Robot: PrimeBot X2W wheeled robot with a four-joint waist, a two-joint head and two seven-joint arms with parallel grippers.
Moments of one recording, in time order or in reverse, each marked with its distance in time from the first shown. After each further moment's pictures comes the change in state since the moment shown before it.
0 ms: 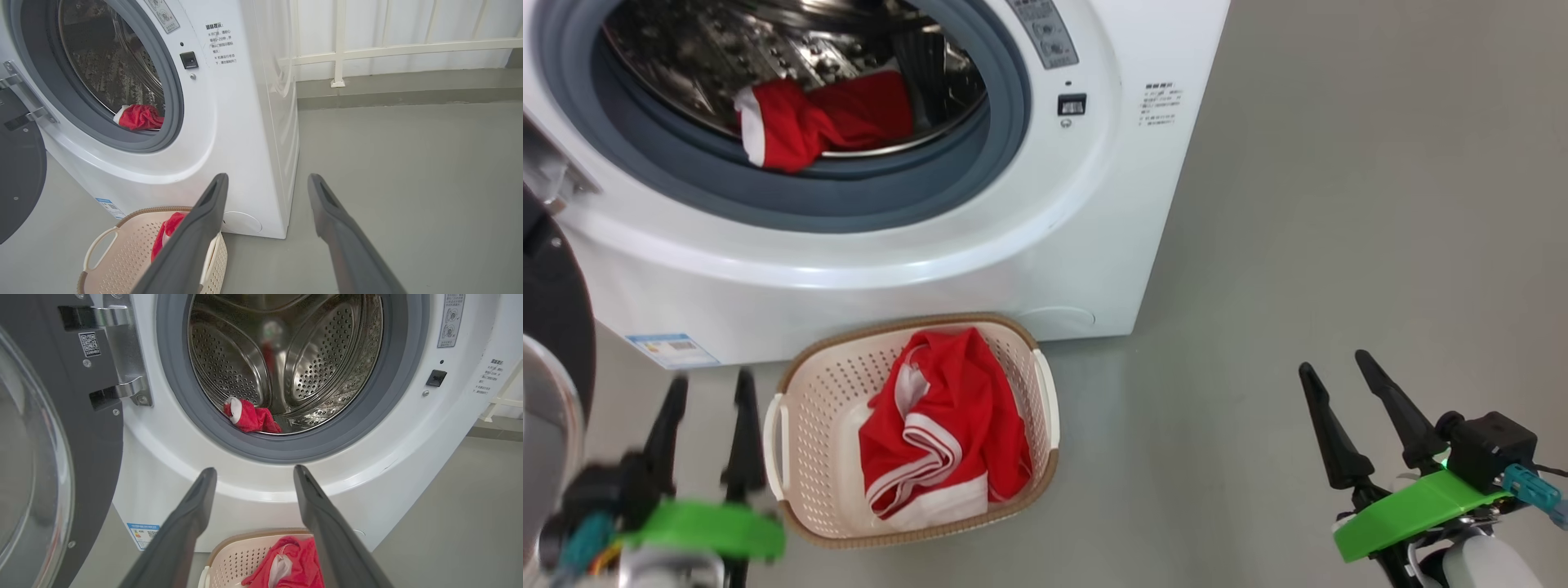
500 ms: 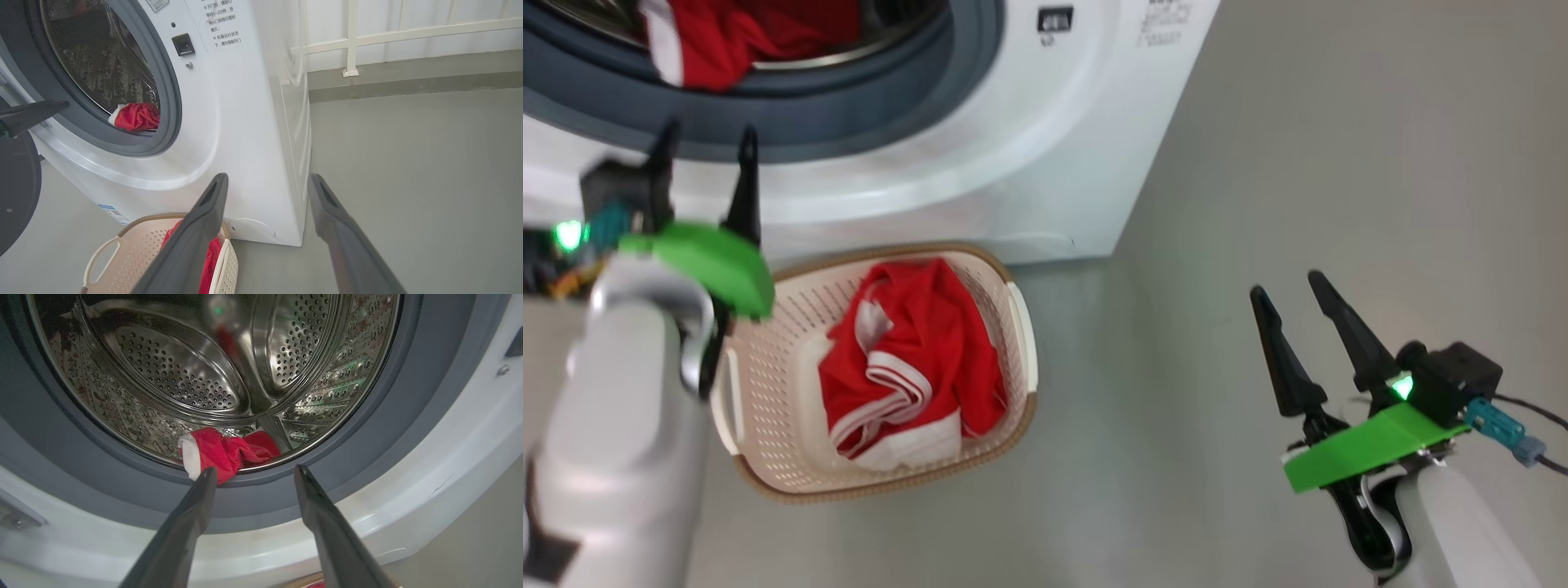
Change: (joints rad) left arm -0.640 0.060 -0.159 0.360 0.172 0.028 0.161; right arm -0.147 0.079 0.036 -0.012 -0.019 0.000 0.000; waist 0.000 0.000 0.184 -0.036
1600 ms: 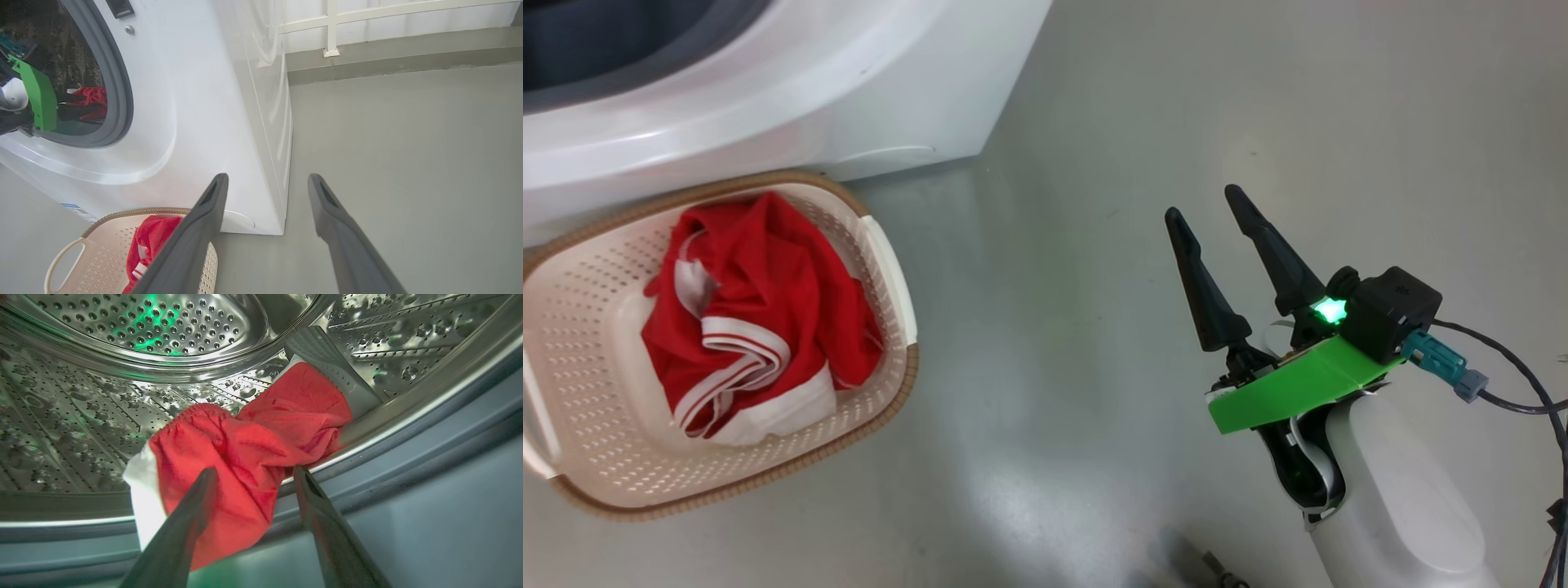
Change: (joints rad) left arm -0.619 0.192 -0.177 0.628 0.249 0.107 0.089; right arm -0.168 0.088 0.092 -0.004 -0.002 0.000 0.000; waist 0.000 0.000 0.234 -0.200
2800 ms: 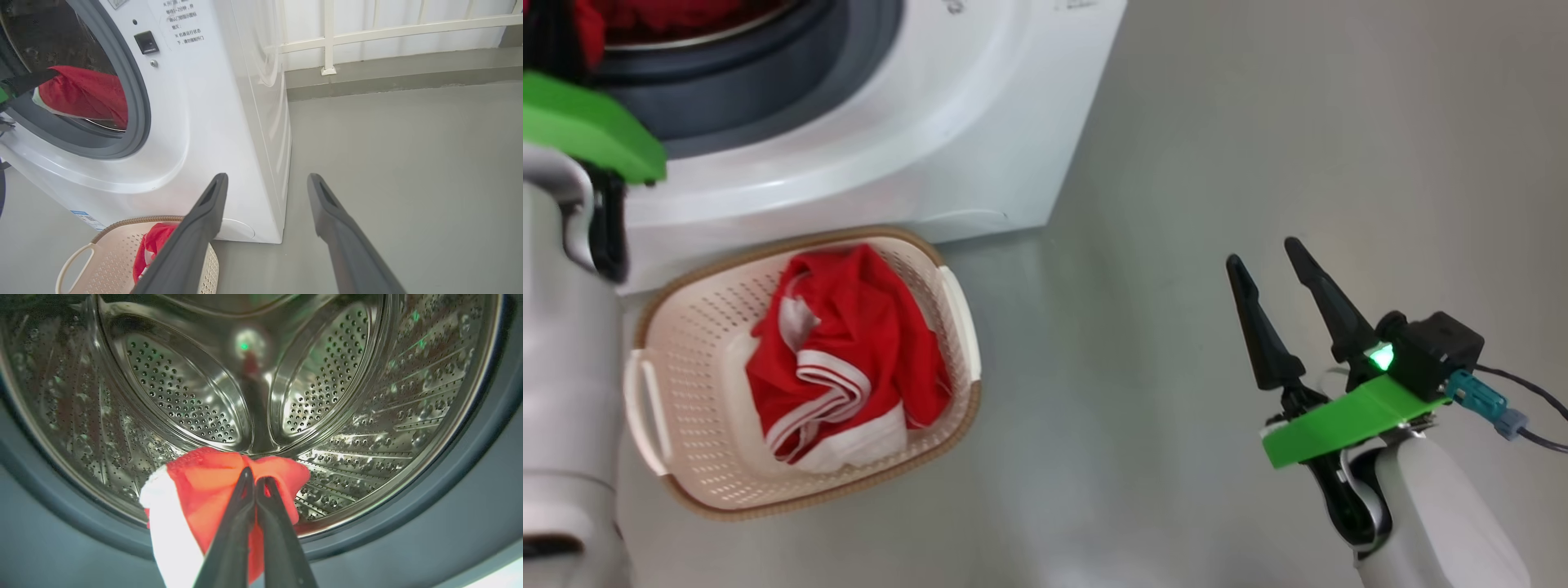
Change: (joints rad) left arm 0.254 -0.146 0.233 -0.235 -0.392 -0.119 -0.250; right arm 0.093 -0.054 -0.070 0.019 -0.006 0.000 0.000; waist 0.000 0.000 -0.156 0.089
